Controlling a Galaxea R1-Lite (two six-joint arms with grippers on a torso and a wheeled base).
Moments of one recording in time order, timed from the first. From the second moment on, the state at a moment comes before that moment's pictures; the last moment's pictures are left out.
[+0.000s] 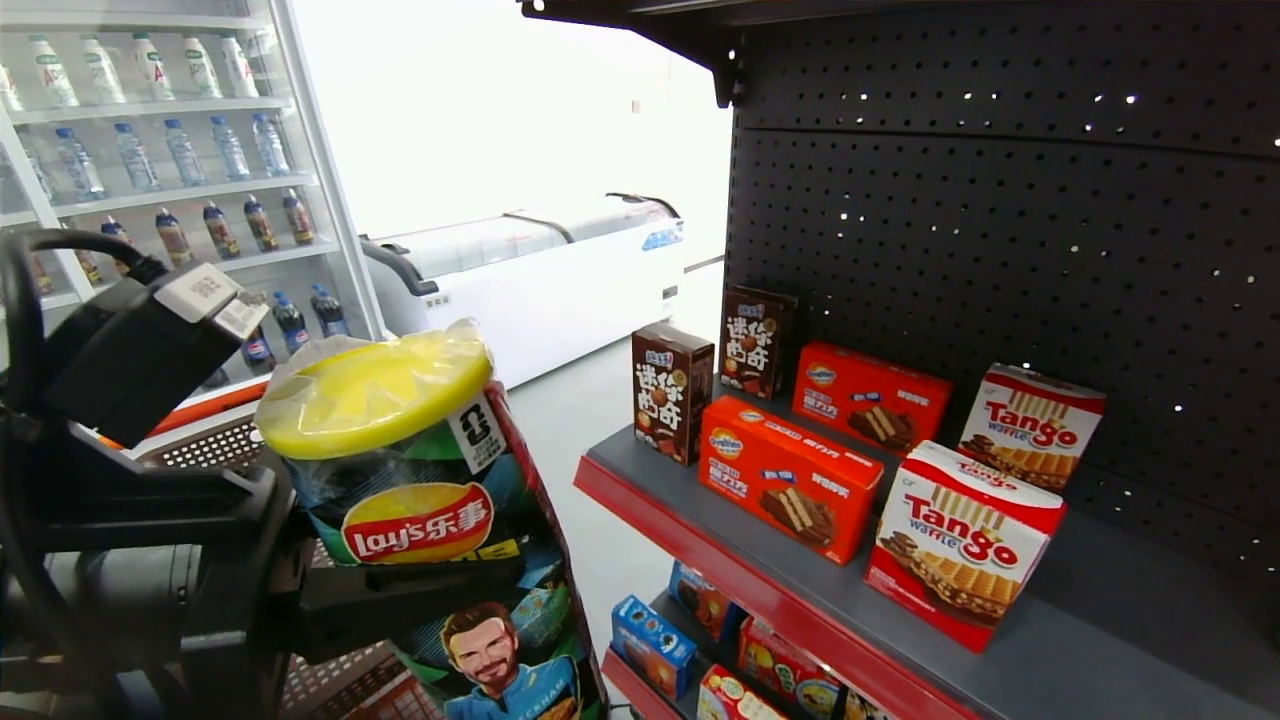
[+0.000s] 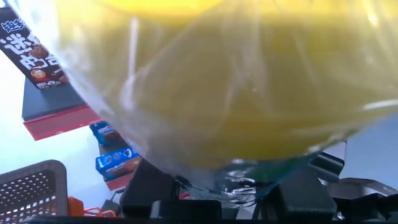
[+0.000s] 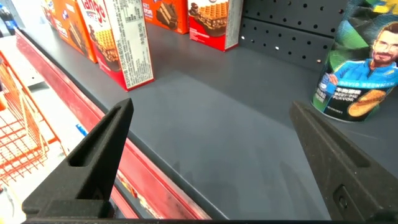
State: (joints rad) left arm -0.48 1.22 -0.76 -0.14 -0.65 0.09; right arm 0.00 0.00 0.00 0.00 0.02 0.00
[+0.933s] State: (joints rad) left arm -0.54 1.21 -0.76 -0.14 -0.65 0.09; right arm 0.00 0.00 0.00 0.00 0.02 0.00
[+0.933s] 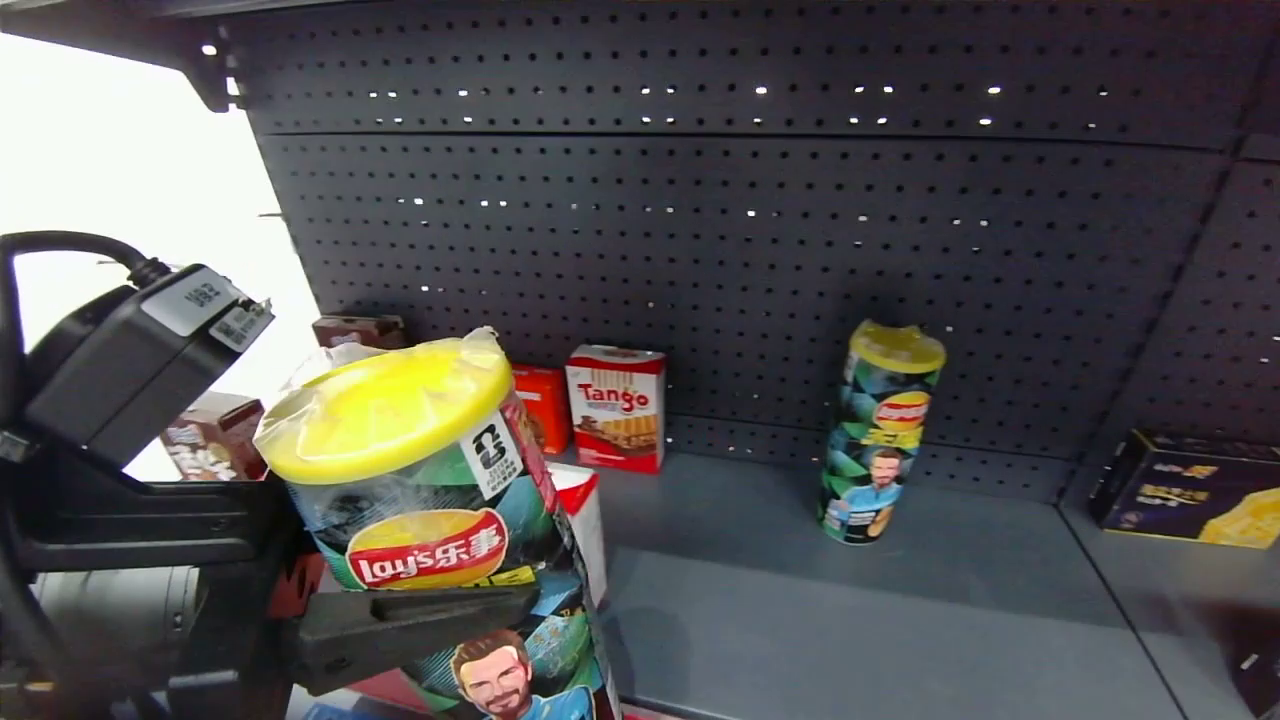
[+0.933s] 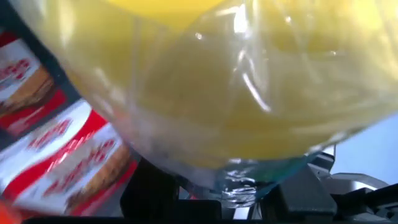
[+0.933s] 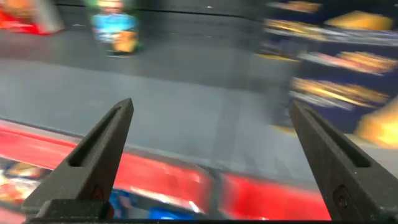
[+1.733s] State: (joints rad) left arm -0.53 1.20 -0.75 -0.14 -0.64 0.09; right arm 0.00 0.00 0.00 0.00 0.03 -0.01
